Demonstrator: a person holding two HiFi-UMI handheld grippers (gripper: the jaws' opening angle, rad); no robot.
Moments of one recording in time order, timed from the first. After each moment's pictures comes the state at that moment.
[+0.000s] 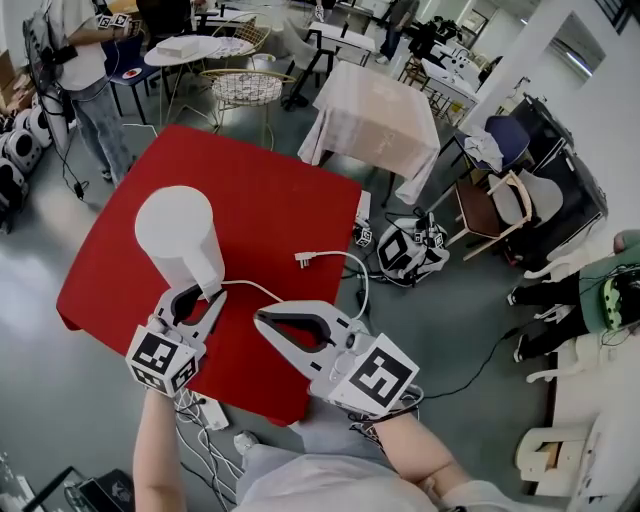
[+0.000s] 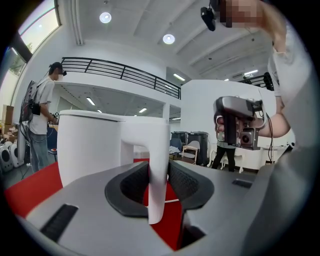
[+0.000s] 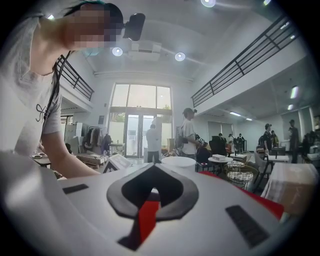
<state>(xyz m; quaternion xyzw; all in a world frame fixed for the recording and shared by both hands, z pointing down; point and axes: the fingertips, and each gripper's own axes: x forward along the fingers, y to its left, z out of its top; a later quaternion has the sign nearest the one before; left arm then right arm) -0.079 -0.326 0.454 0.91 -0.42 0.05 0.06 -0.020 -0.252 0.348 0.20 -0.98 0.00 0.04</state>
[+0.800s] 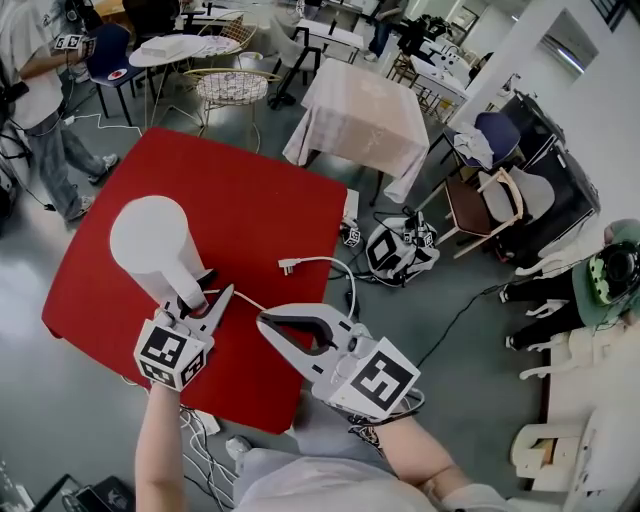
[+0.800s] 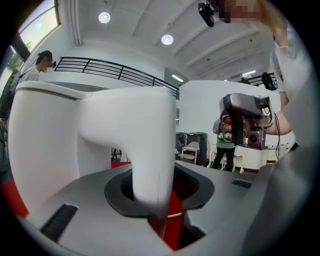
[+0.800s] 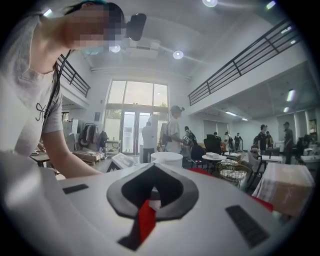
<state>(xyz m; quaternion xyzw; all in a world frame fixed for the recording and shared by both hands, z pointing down) -0.034 -0.364 0.460 0.91 -0.41 0.05 0.05 0.012 -0.275 0.358 0.22 -0.97 0.00 0.06</state>
